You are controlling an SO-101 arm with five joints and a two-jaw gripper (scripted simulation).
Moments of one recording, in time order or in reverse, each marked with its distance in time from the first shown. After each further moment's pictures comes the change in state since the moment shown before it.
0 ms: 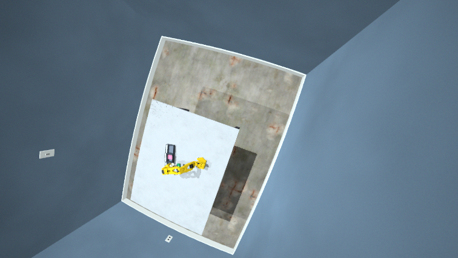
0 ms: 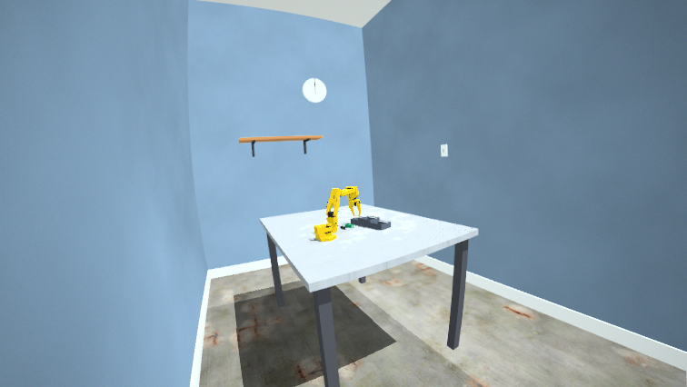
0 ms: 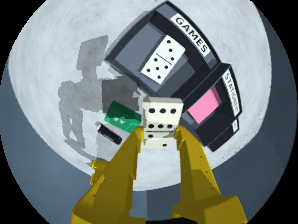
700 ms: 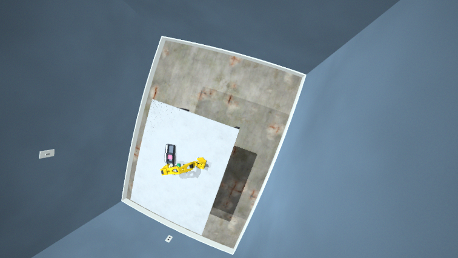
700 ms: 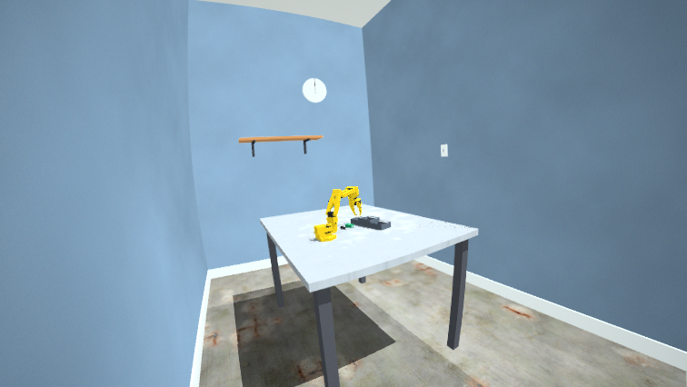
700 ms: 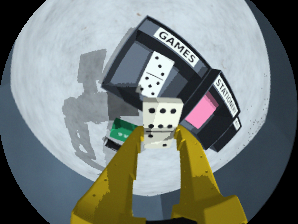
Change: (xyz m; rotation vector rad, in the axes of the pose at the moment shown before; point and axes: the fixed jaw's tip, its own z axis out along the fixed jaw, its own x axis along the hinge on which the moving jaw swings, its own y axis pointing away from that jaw) arm -0.018 -0.004 0.001 0.019 -0.051 0.138
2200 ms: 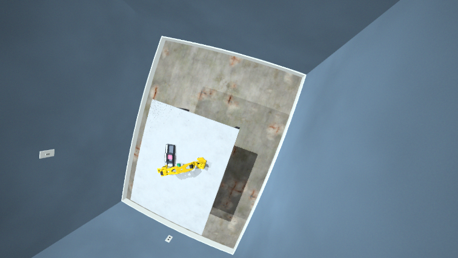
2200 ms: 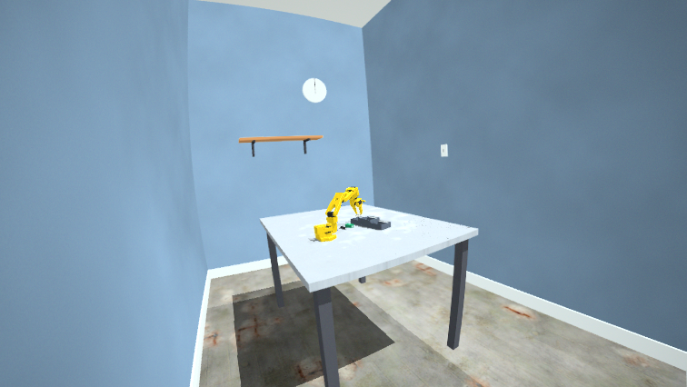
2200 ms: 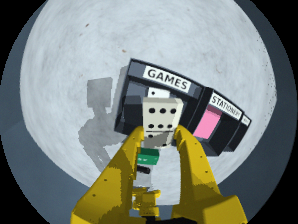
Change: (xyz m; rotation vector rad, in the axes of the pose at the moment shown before) arm -0.037 0.001 0.005 0.010 -0.119 0.292
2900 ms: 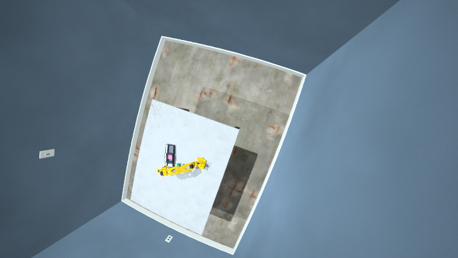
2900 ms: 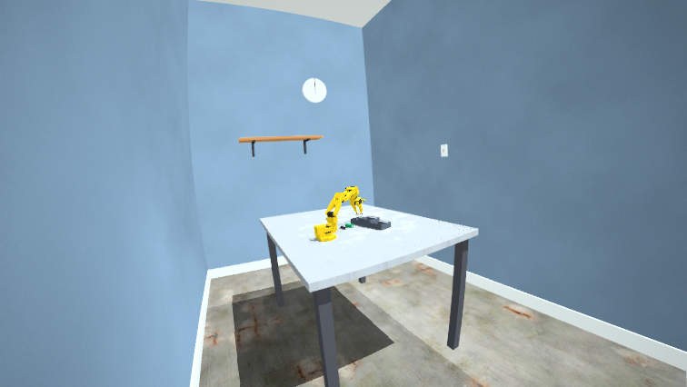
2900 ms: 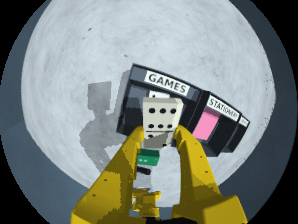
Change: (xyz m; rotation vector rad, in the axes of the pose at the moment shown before) arm -0.004 0.001 -0.004 -0.001 -0.029 0.000
